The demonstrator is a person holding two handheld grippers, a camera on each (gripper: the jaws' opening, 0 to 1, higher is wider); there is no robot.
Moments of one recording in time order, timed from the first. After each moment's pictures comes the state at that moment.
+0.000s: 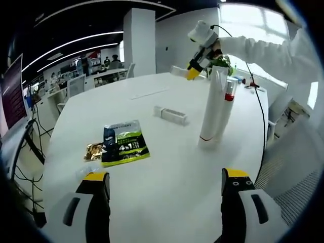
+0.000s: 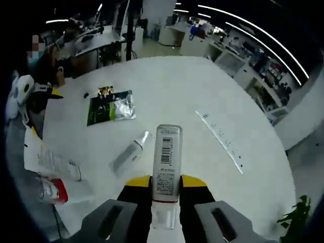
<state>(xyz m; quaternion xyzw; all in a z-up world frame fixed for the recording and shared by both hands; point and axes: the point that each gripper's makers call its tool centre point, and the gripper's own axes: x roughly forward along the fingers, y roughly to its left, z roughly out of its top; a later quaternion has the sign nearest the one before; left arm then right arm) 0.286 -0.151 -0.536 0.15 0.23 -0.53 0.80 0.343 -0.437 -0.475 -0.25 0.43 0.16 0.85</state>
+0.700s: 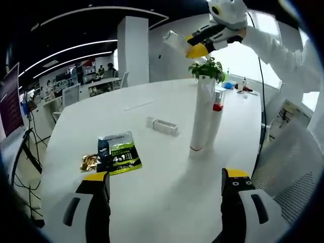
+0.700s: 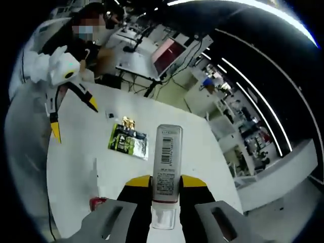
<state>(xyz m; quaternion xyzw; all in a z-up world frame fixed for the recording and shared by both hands) 0.273 -0.160 -0.516 0.13 0.20 -0.56 0.79 0.299 -0.315 -0.360 -0.44 0.20 0.18 0.85</state>
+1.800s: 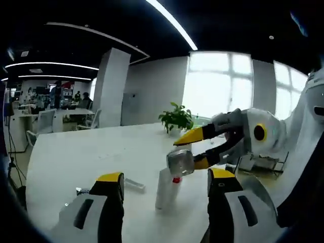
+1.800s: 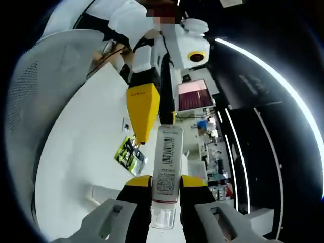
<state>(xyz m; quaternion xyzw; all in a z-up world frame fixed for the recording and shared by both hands) 0.240 -0.190 -0.369 0.00 0.10 -0.69 0.72 0.234 -0.208 -0.377 -0.62 0.06 0.21 0.75</state>
